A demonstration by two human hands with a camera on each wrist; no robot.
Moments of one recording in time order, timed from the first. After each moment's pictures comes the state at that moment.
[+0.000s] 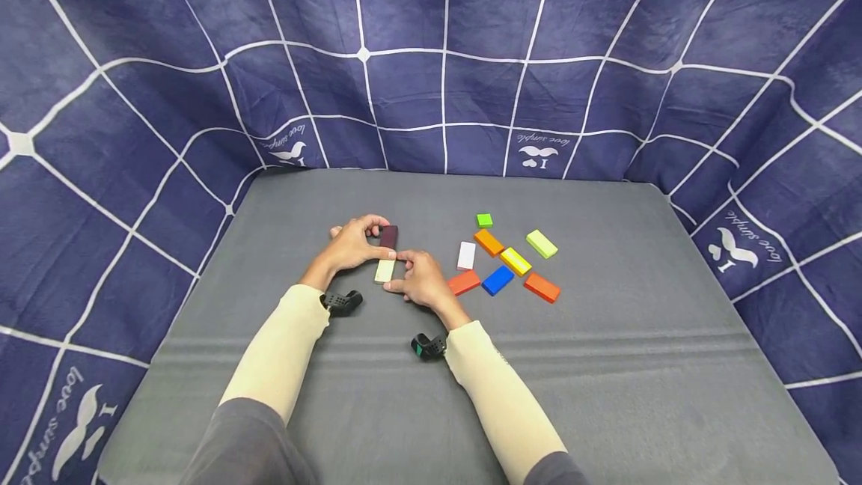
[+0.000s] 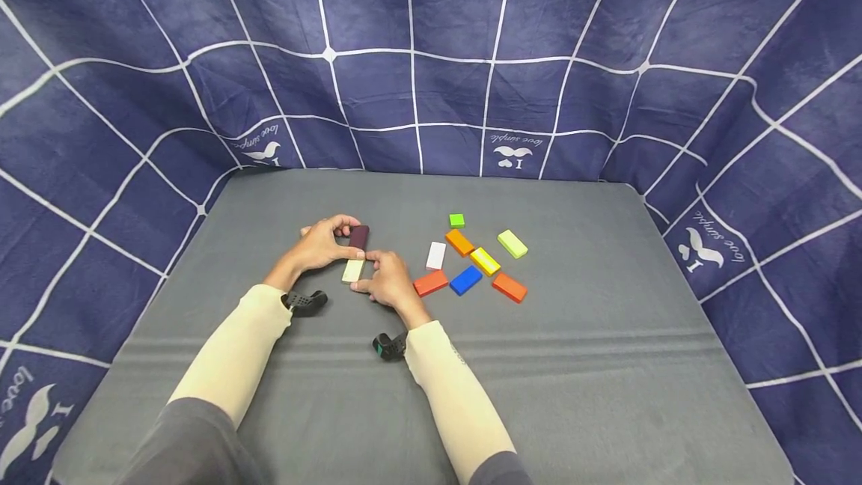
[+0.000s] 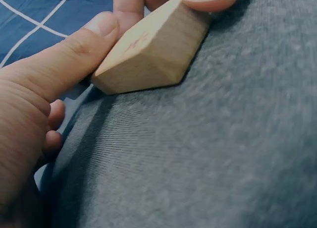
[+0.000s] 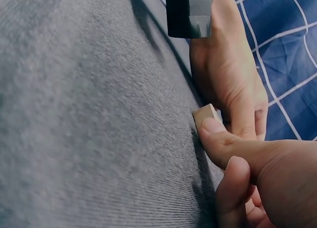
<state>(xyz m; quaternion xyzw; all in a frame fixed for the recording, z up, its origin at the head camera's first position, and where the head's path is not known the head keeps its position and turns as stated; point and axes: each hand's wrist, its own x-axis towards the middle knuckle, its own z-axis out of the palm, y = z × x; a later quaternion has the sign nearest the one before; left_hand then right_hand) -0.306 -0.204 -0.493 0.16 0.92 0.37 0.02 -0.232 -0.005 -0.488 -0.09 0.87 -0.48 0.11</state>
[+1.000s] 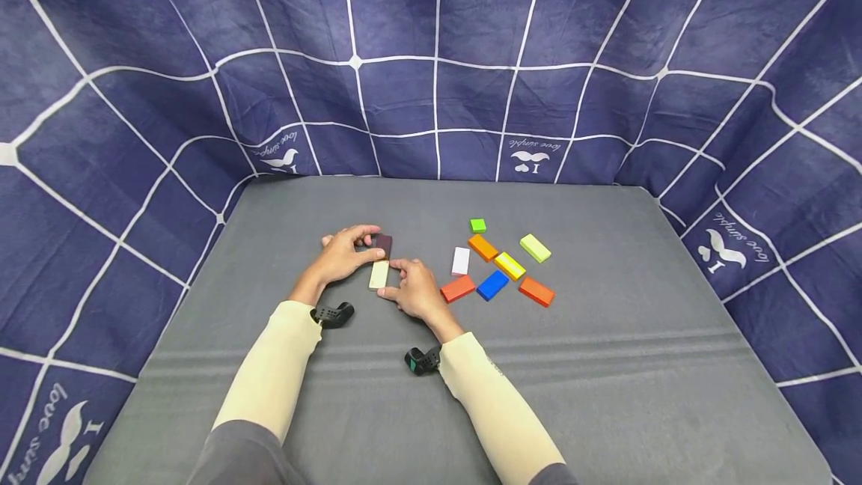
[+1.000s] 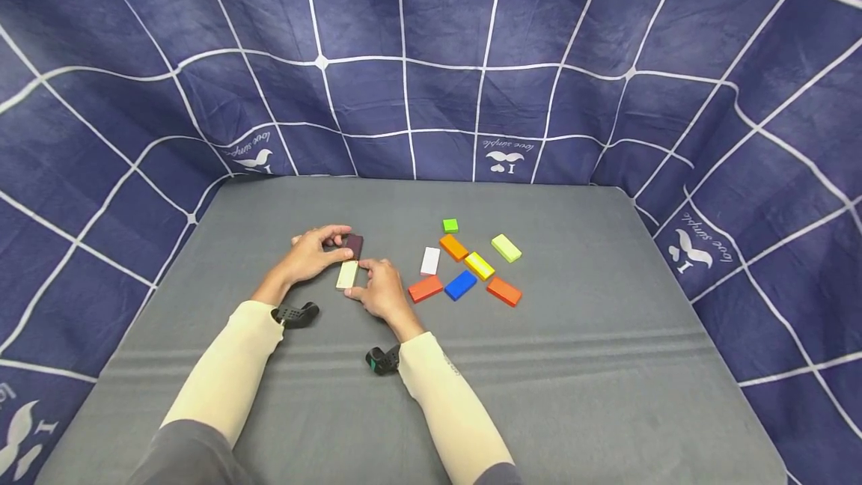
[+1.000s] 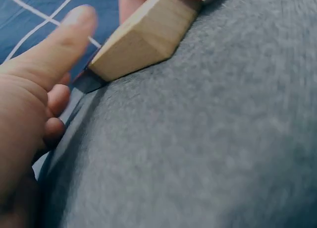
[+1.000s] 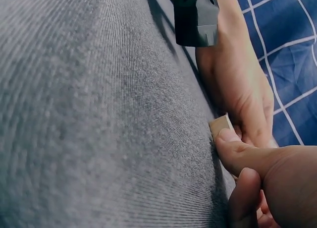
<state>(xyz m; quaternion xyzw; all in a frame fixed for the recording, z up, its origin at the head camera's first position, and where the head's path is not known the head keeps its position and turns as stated) -0.298 -0.210 -0.499 0.18 0.90 0.39 0.00 -0.222 -0.009 -0.491 -0.08 0.89 -0.44 0.07</state>
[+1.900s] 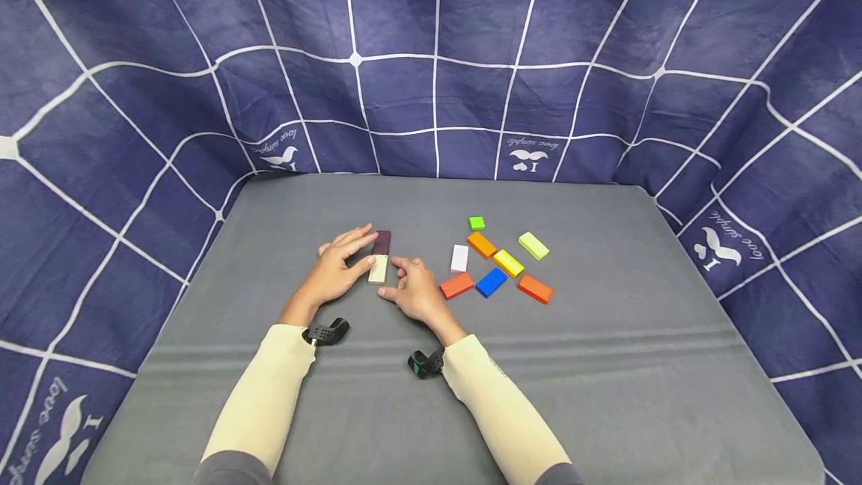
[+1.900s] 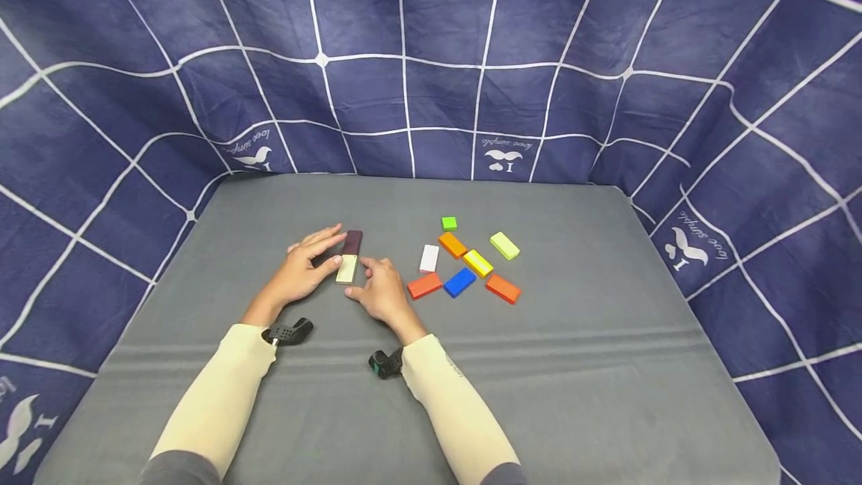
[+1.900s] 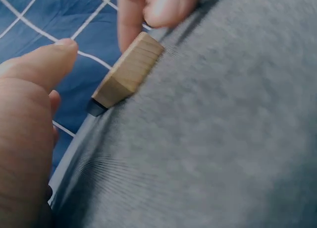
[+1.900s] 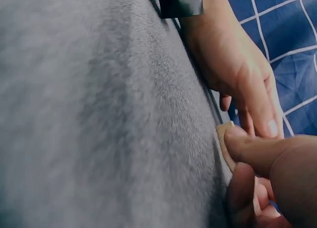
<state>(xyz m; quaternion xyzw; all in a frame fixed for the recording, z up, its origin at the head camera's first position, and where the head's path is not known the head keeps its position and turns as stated) -0.258 -0.217 -0.513 0.24 0.88 0.39 -0.09 -0.212 -0.006 -0.493 -0.12 0.90 -0.41 0.03</state>
